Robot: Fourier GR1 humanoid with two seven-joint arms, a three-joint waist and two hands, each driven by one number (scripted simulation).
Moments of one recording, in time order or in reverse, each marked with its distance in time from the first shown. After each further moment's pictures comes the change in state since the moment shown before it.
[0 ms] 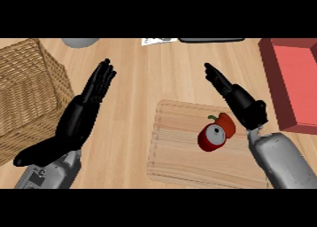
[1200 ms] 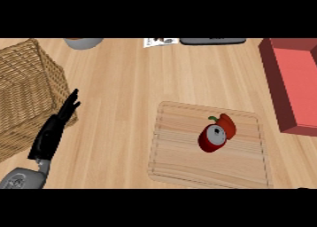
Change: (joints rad) left arm 0.155 0.178 0.064 0.245 -0.152 0.045 0.123; right arm 0.596 -0.233 -0.478 0.055 0.160 -0.010 -1.101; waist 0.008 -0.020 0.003
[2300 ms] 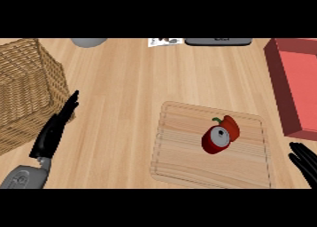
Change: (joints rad) left arm -0.010 -0.048 0.065 0.071 -0.075 -0.064 -0.011; right arm 0.277 0.110 0.180 -0.663 0.528 -0.095 0.580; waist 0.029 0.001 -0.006
